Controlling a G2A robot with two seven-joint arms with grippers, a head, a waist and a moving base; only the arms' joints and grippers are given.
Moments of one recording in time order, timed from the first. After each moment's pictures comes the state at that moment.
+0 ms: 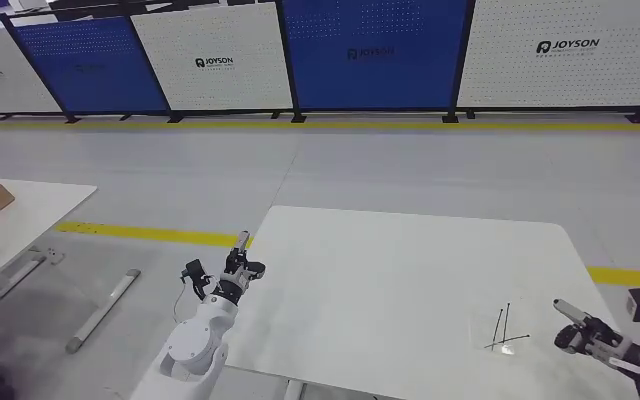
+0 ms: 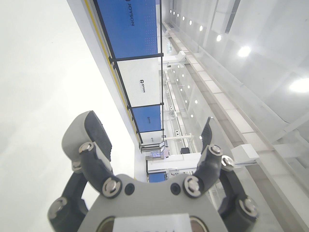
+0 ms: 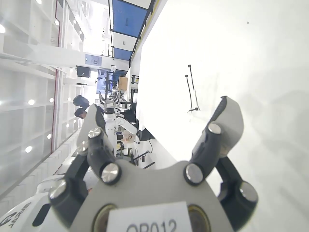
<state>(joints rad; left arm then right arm) 1.73 -1.15 -1.60 -1.80 -0.42 0.00 0.00 -1.50 -1.02 1.86 -1.50 0.11 -0.02 1.17</state>
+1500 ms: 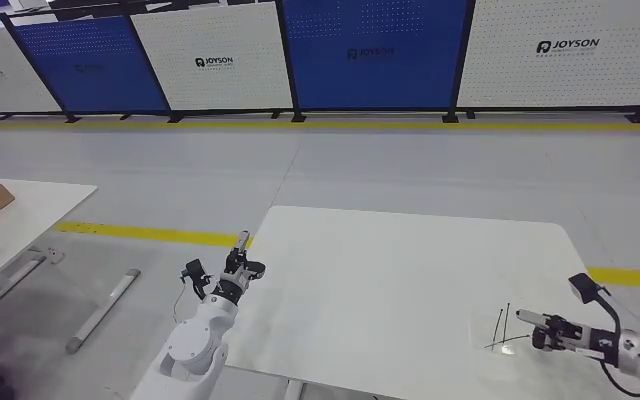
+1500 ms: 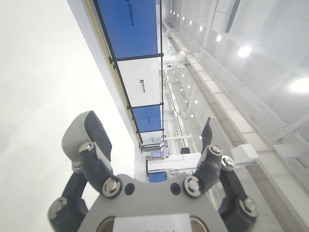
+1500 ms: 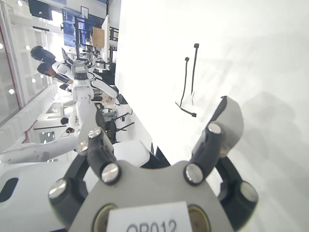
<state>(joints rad) 1.73 -1.15 -1.60 -1.80 -0.42 0.00 0.00 -1.25 -0.97 1.62 -1.26 0.00 -0.20 1.39</state>
